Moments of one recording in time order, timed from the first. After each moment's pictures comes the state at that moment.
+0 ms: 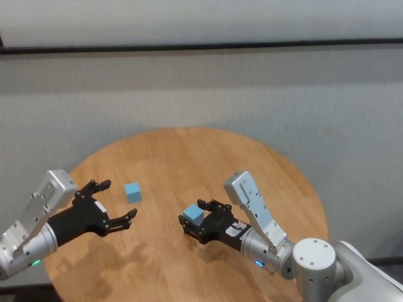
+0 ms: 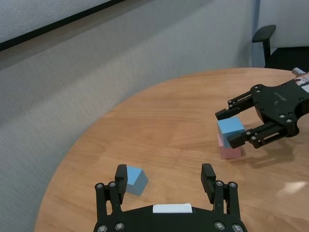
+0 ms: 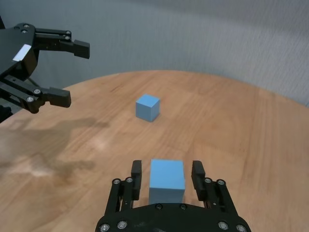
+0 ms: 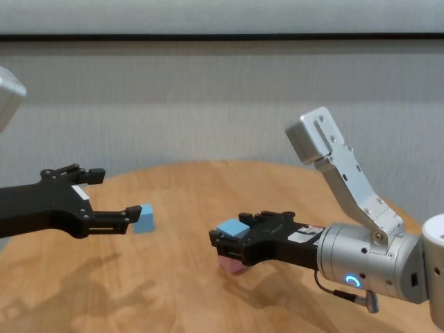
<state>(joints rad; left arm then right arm) -0.35 0.48 0.37 -1.17 -0.18 -0.24 -0.58 0.50 0.11 -0.48 -0.89 0.12 -0.08 0.45</state>
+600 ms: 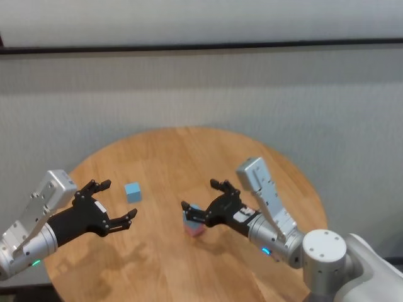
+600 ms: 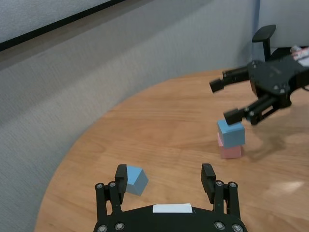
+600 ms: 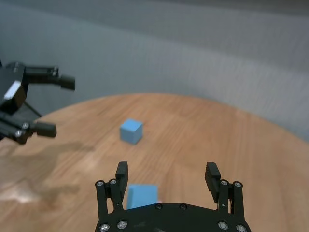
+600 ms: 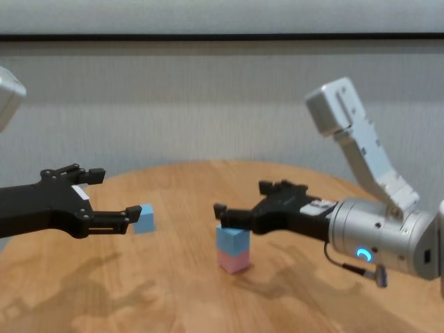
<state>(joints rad) -0.35 0.48 0.37 -1.17 -0.18 -0.24 -0.58 0.48 0.13 -0.45 -0.96 0.14 -0.08 0.43</state>
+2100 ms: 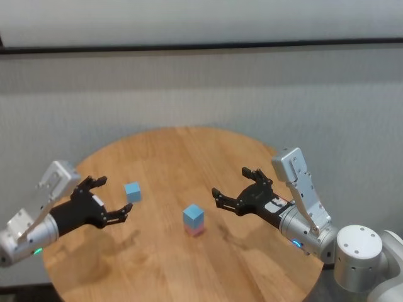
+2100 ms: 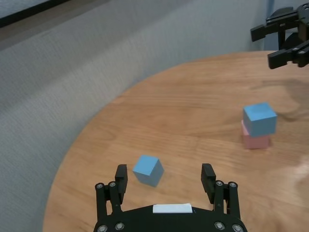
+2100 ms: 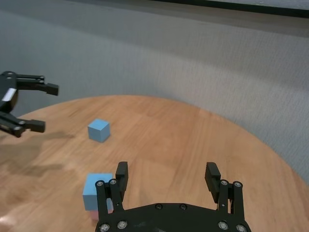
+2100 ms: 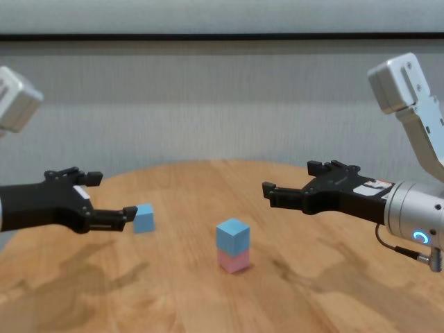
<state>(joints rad) -0.46 0.44 0.39 -1.02 -0.15 -0.24 -0.58 0.43 0.22 -0.39 -1.09 0.17 -0.05 0.41</state>
